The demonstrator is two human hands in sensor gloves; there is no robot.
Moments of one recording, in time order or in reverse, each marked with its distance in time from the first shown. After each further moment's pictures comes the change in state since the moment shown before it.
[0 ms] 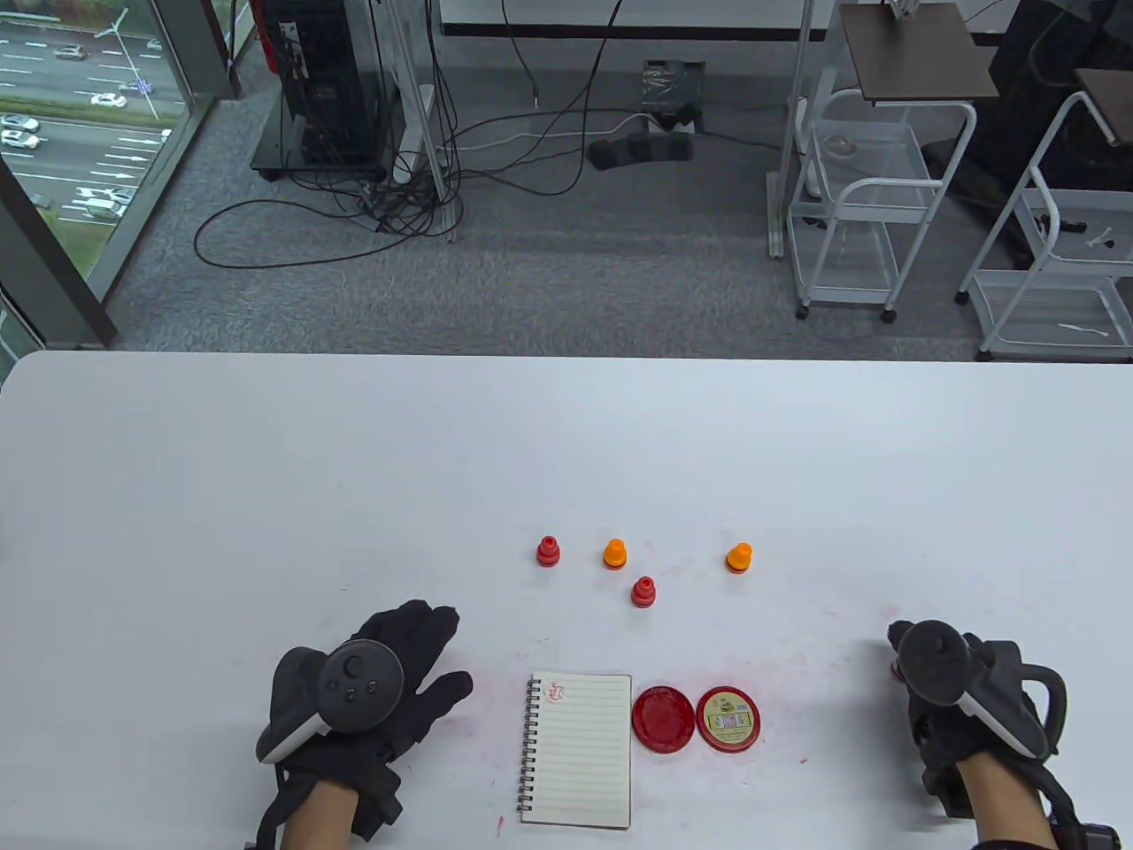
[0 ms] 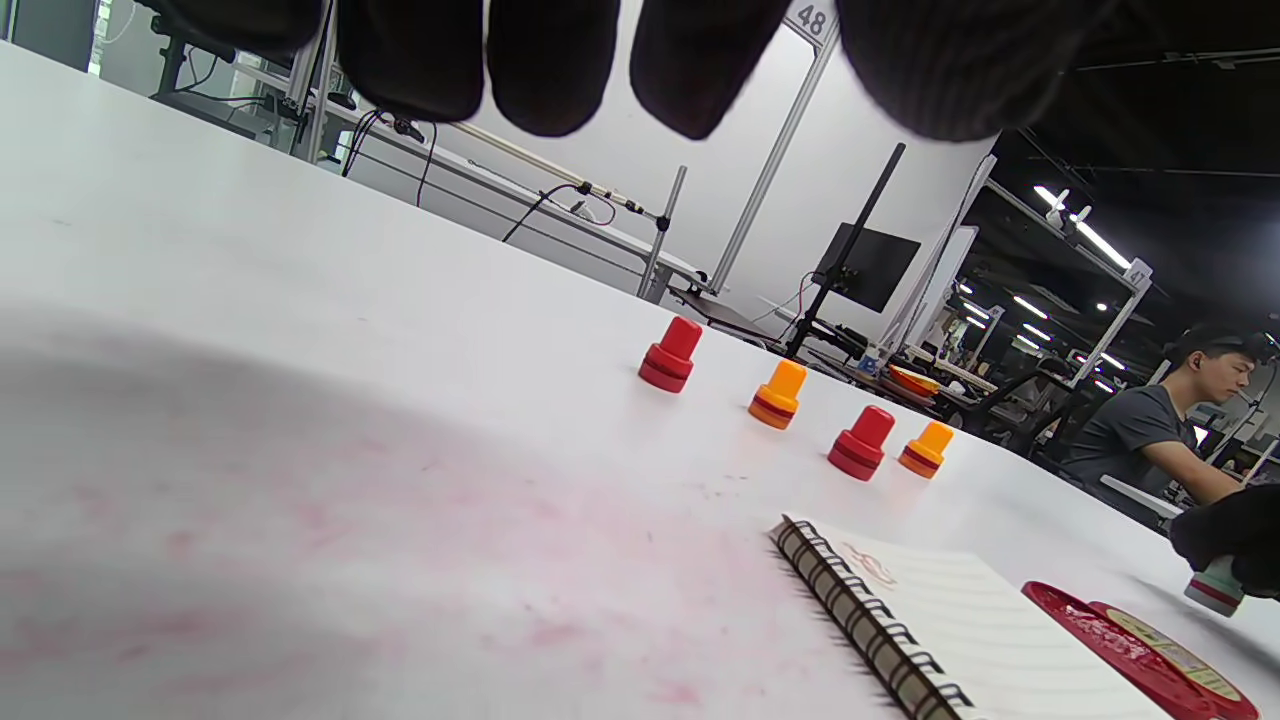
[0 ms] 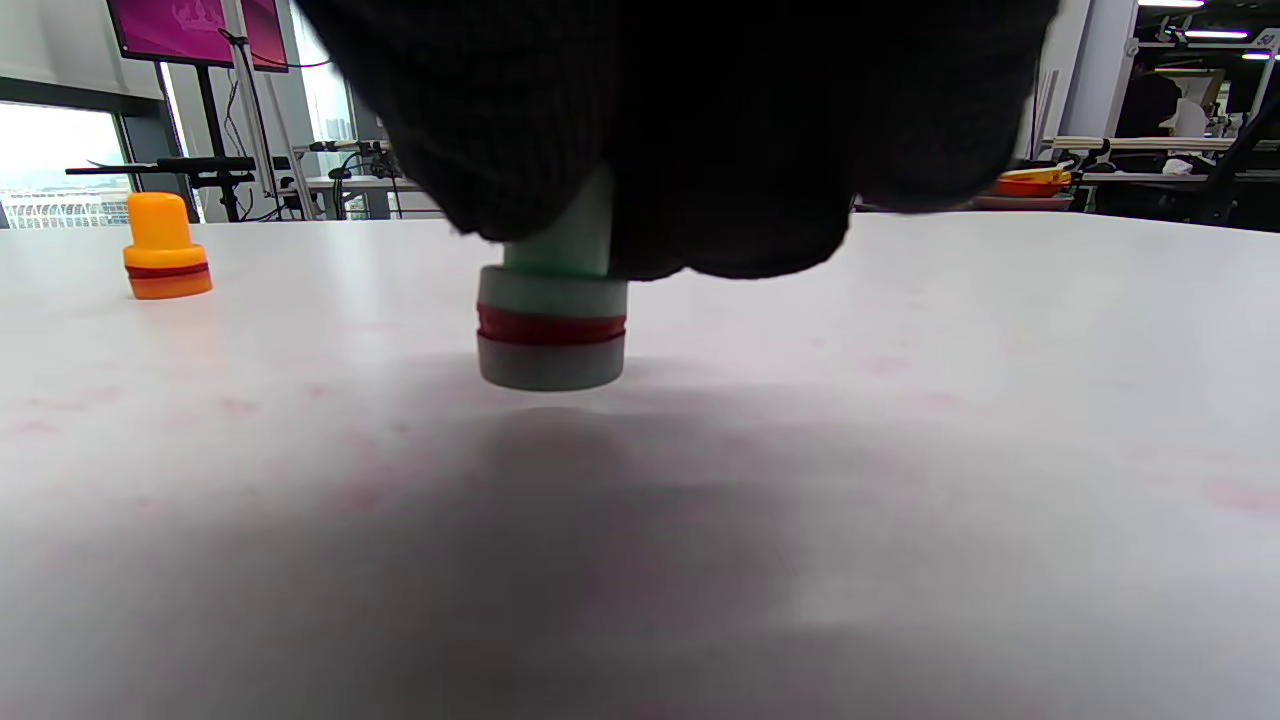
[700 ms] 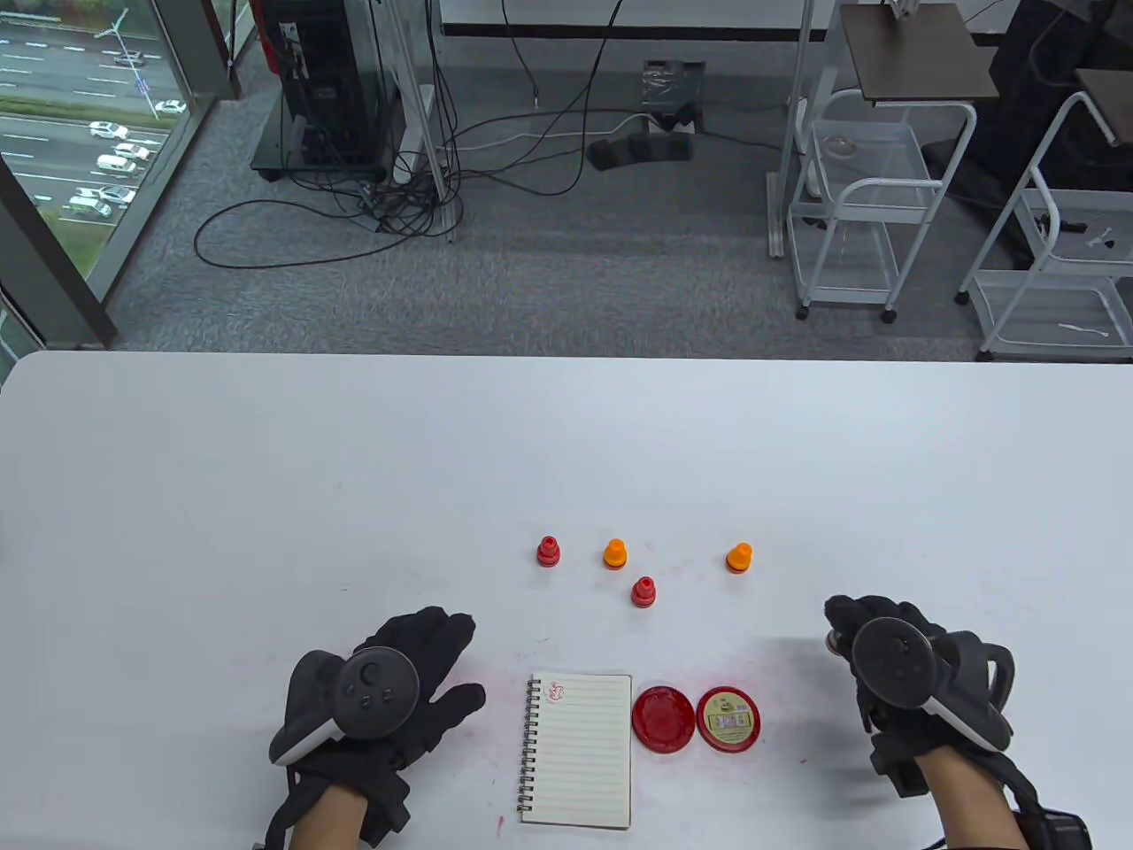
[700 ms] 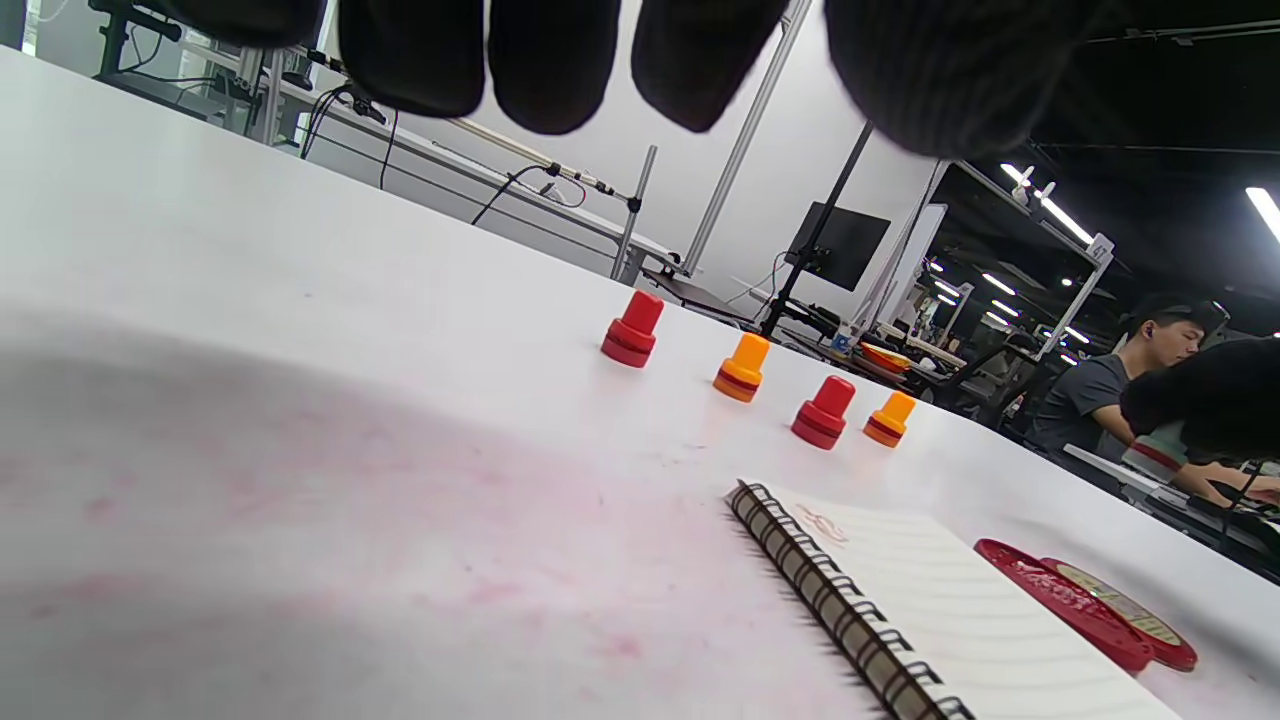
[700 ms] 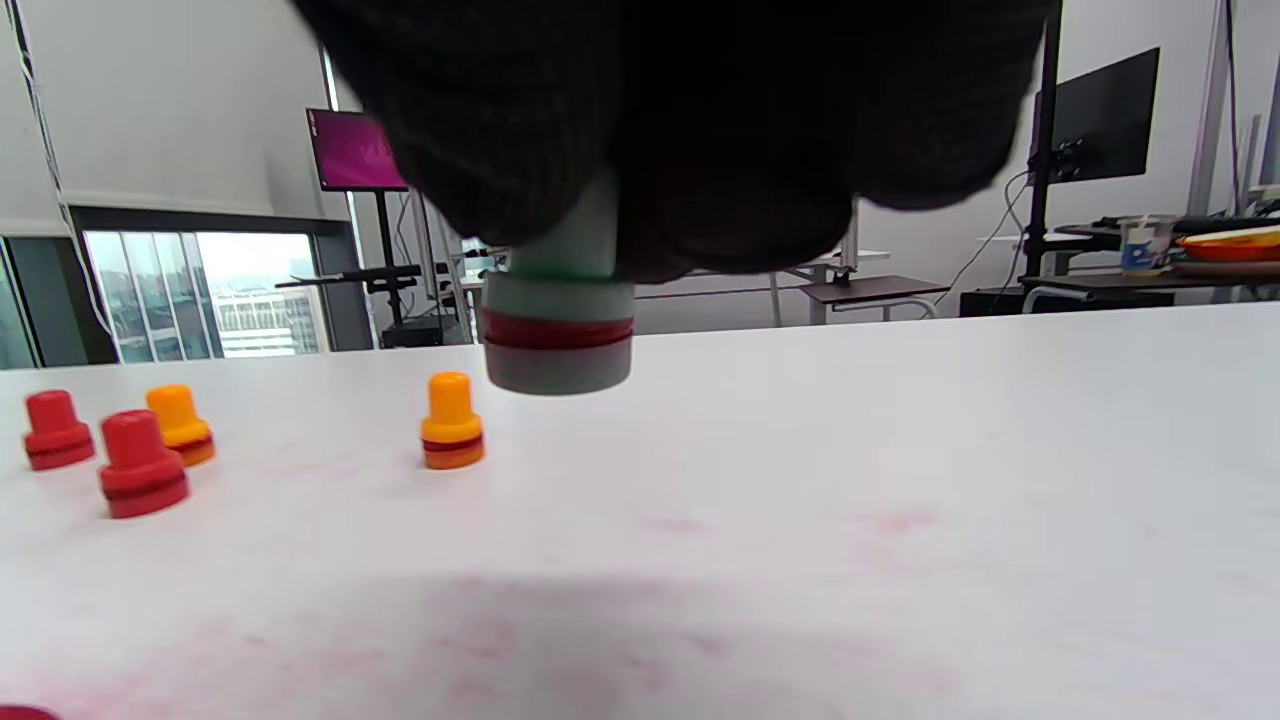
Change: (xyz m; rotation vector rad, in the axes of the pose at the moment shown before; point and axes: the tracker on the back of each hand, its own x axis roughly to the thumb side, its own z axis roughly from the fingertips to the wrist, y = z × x) left_hand 0.010 -0.007 -0.001 -0.024 -0.041 -0.021; right_hand 0.051 -0.041 0.007 -0.131 -0.183 -0.033
